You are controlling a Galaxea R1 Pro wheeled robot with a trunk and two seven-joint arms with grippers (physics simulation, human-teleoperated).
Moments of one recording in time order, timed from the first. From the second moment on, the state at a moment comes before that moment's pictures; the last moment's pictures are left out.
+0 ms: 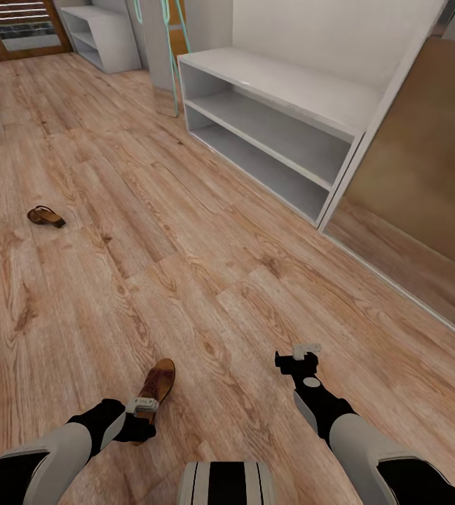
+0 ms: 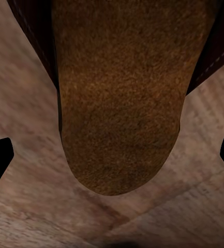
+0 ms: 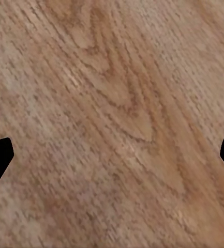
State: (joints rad) left arm -0.81 0.07 0.09 -0.04 -0.20 0.41 -0.16; right arm -0.80 0.07 0.05 -0.26 0.07 -0.17 -0.18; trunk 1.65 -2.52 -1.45
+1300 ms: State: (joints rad) left arm -0.81 0.07 0.09 -0.04 -0.20 0.41 -0.16; right arm -0.80 0.07 0.05 -0.26 0.07 -0.17 -0.18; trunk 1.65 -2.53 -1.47
